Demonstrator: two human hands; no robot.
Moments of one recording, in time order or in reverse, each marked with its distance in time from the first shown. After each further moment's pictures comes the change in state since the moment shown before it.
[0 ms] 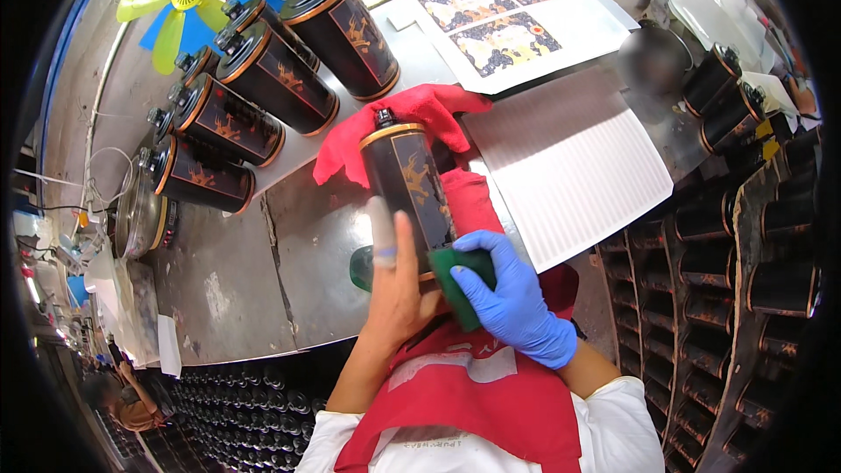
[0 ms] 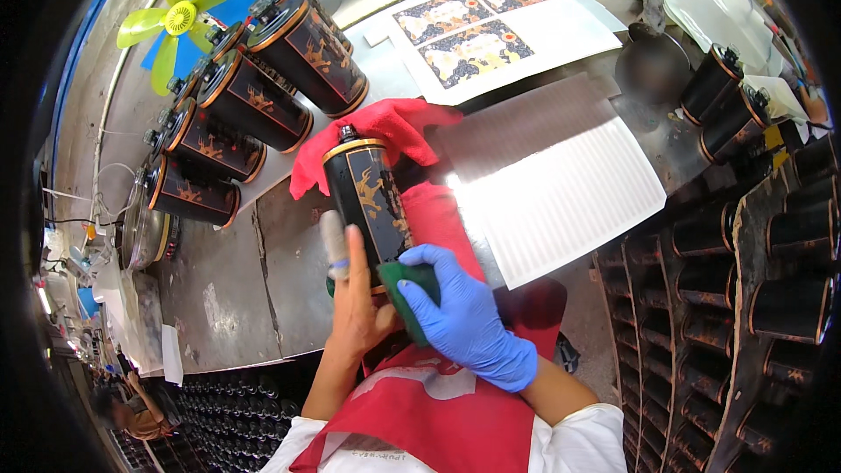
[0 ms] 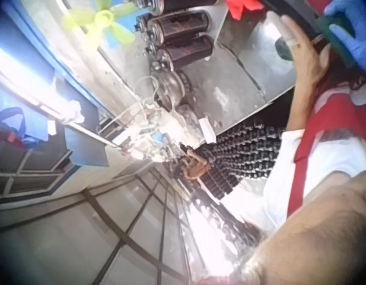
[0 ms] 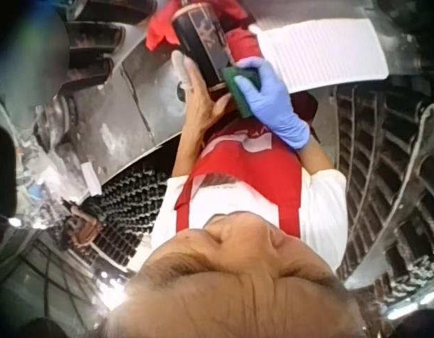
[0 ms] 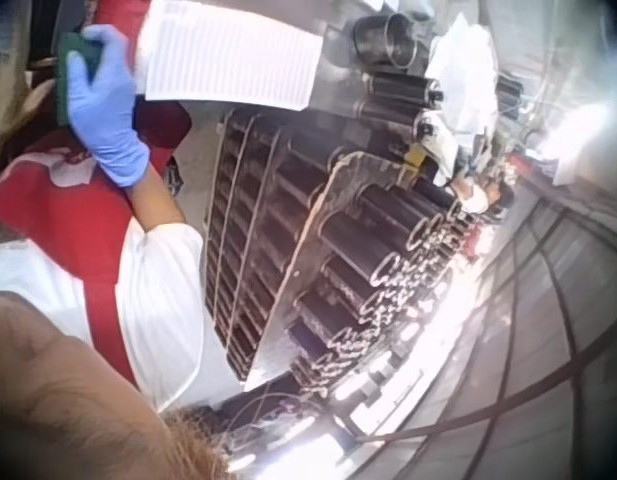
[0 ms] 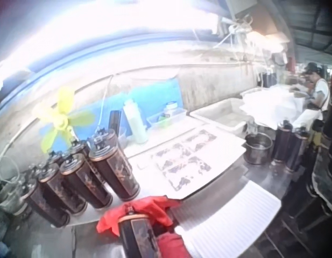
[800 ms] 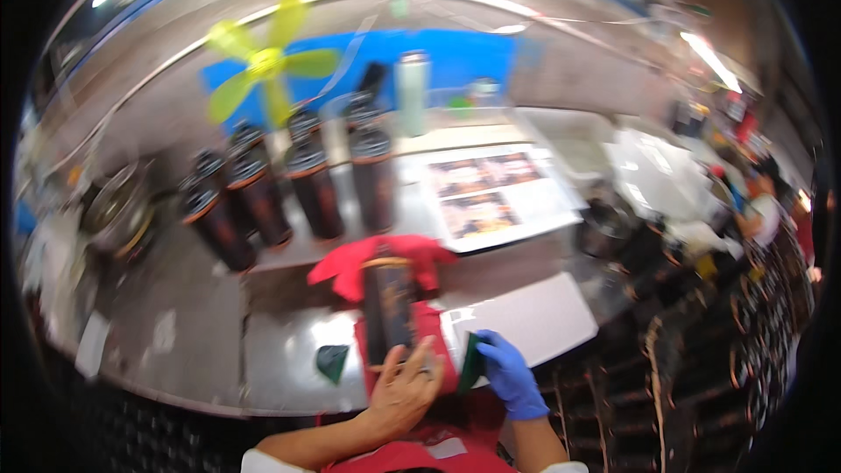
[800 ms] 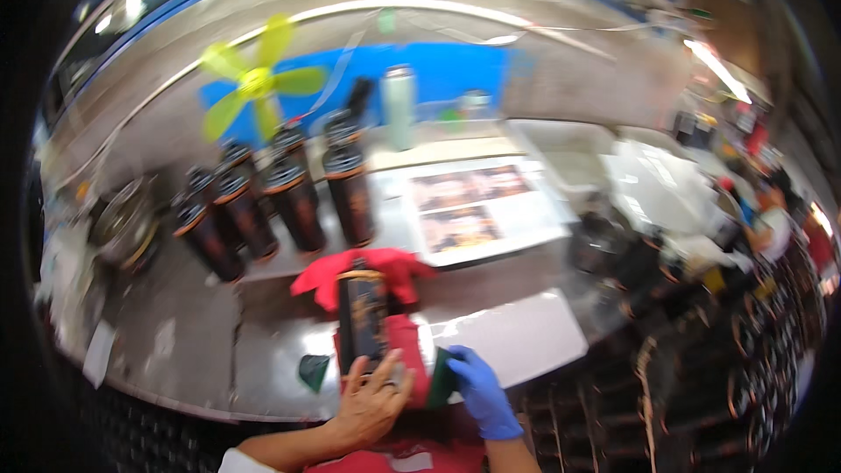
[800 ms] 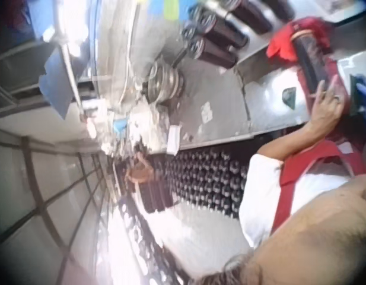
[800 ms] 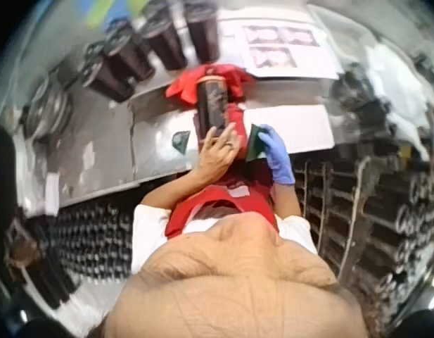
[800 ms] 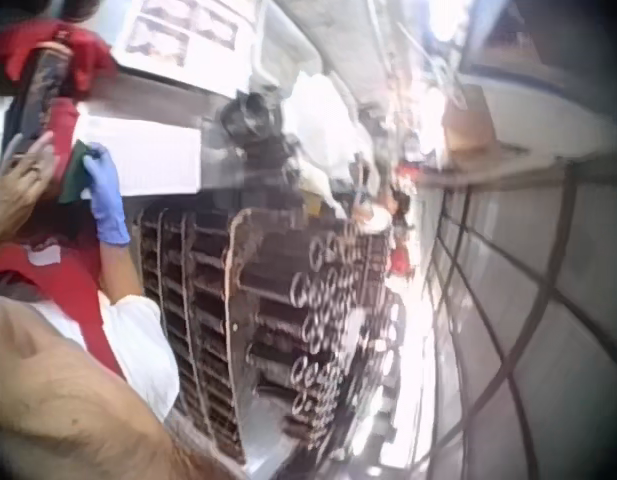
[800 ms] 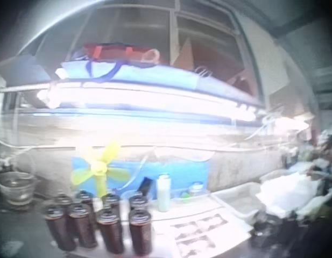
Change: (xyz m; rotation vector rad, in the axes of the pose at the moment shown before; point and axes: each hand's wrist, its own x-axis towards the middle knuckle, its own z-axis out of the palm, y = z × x) left_hand 0.008 0.056 0.025 0.885 0.010 0.555; right_hand 0.015 0.070 -0.085 0.747 -0.012 0.377
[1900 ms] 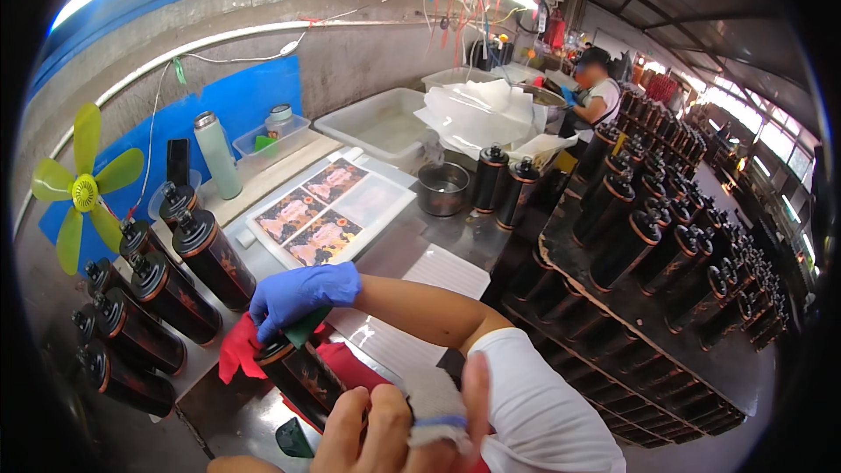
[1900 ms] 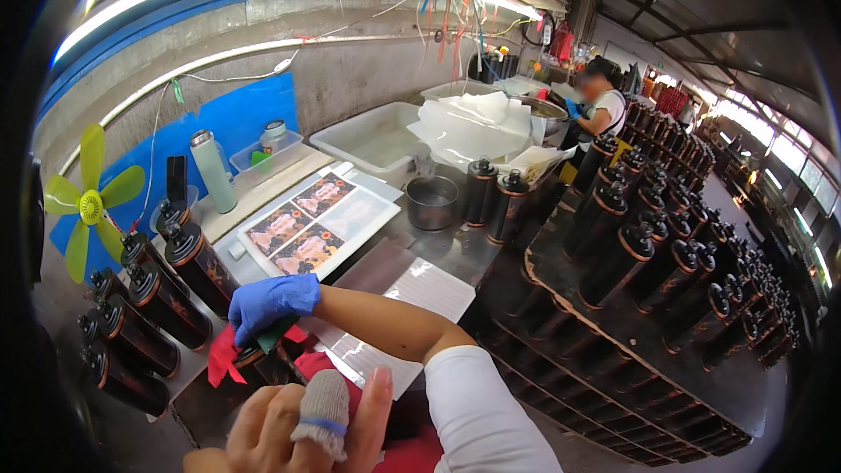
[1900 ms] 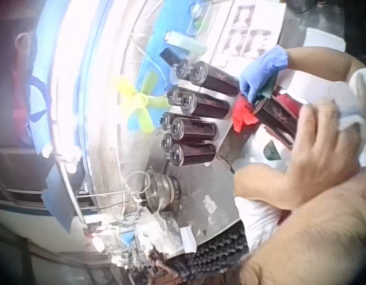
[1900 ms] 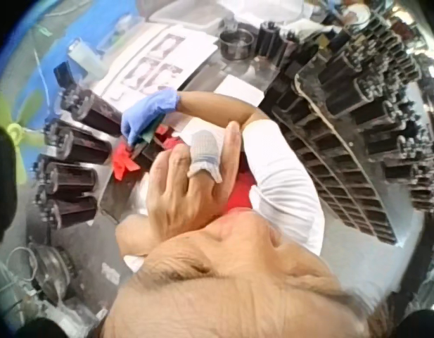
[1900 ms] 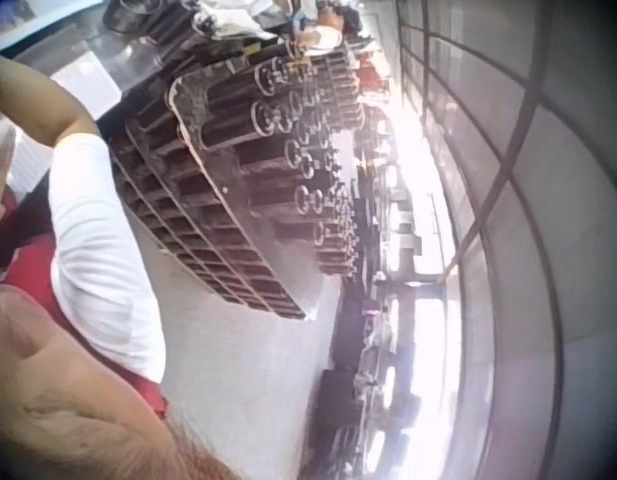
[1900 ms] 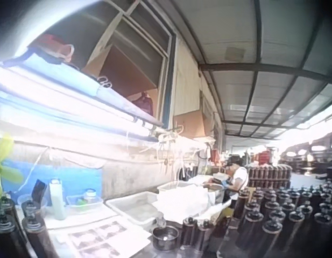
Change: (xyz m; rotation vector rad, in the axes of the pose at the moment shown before) left_hand 0.054 -0.057 -0.213 0.093 0.381 0.425; right_hand 0.135 -0.119 0.196 -1.364 -0.759 -0.204
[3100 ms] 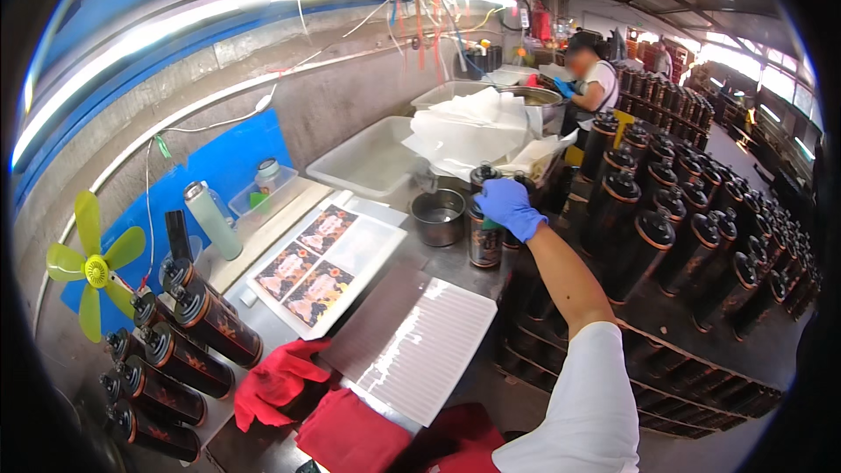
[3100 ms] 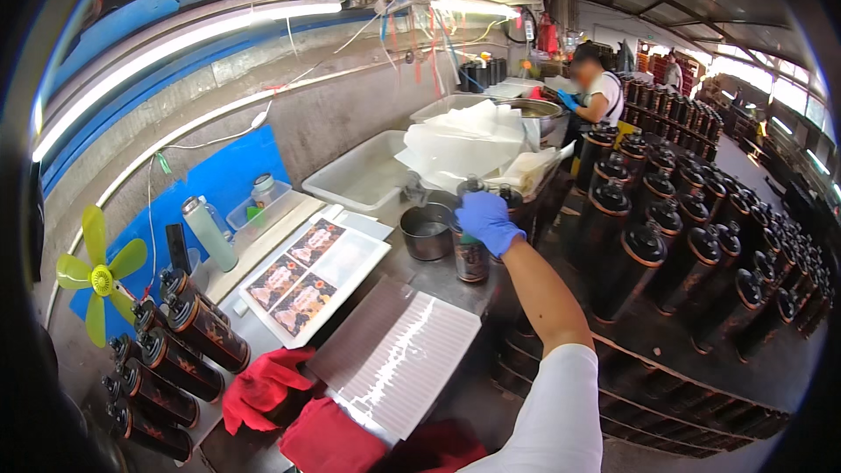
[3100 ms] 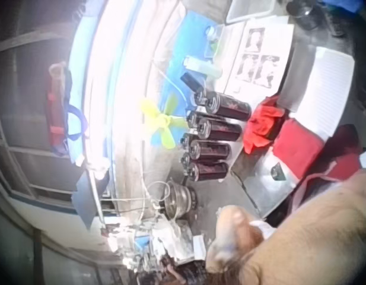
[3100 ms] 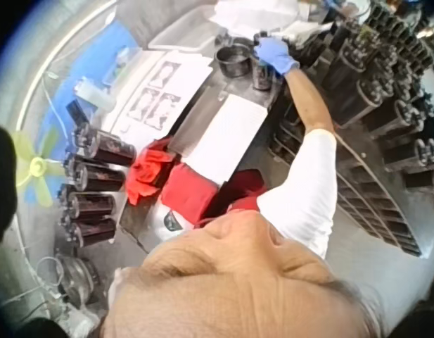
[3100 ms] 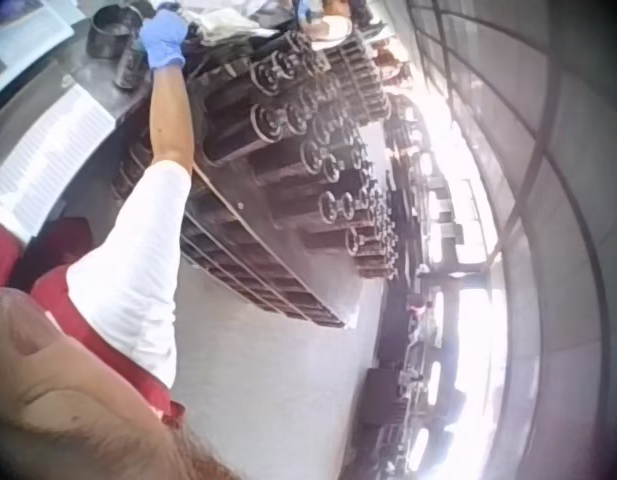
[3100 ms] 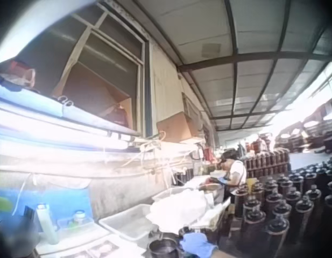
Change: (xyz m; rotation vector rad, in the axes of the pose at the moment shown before) left_hand 0.016 -0.001 -0.047 -0.095 -0.331 -0.076; right_hand -0.337 0.186 -0.135 -0.846 1.169 0.982
